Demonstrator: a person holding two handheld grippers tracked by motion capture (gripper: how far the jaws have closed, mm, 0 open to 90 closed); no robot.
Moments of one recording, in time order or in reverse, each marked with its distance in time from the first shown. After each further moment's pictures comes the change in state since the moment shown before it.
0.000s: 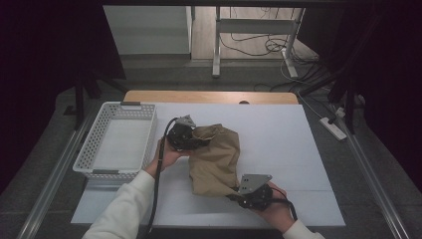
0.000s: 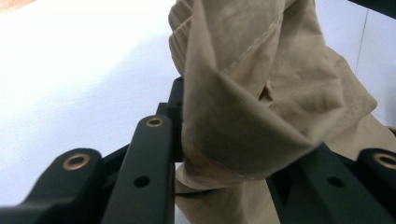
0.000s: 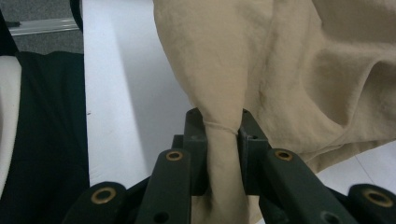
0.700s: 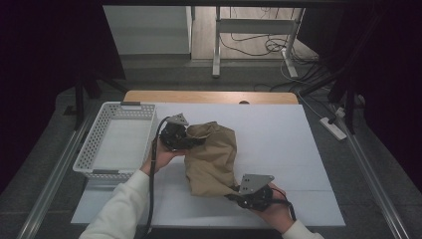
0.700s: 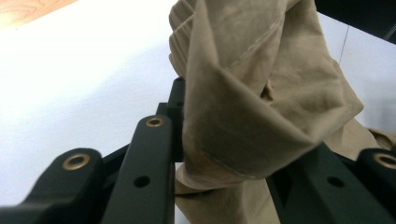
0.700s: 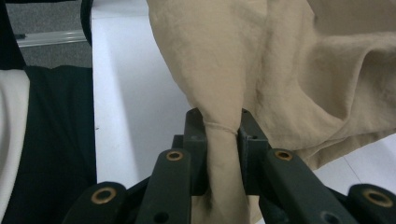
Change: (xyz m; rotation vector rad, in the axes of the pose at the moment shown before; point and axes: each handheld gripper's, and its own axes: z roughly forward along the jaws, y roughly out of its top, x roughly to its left) left arm -0.003 -0.002 -0.025 -0.040 -0.006 -0.017; right arm 0.003 0.005 -0.004 -0.054 -0.001 -0.003
